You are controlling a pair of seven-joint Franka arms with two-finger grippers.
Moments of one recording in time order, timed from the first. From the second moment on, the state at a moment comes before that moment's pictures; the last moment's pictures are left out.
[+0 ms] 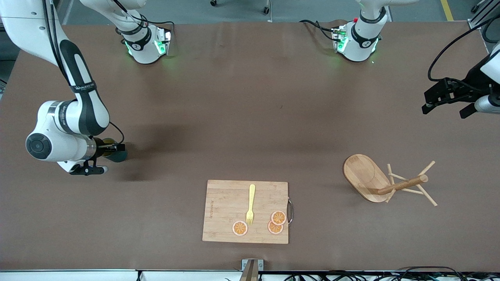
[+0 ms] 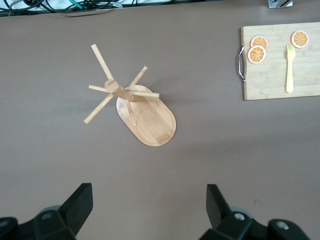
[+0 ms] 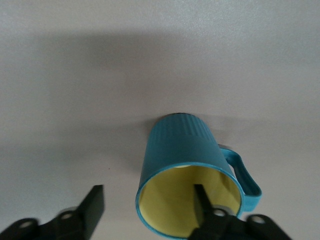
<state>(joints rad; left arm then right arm) -0.03 0.05 -0.06 -1.44 -0.06 1.62 0.02 -0.03 0.44 -0.03 -1.90 0.00 2.04 -0.07</state>
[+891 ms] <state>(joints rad) -0.03 0.05 -0.06 -1.44 -0.06 1.62 0.02 -0.02 0.46 -0.02 -1.89 0.00 2.05 -0.07</state>
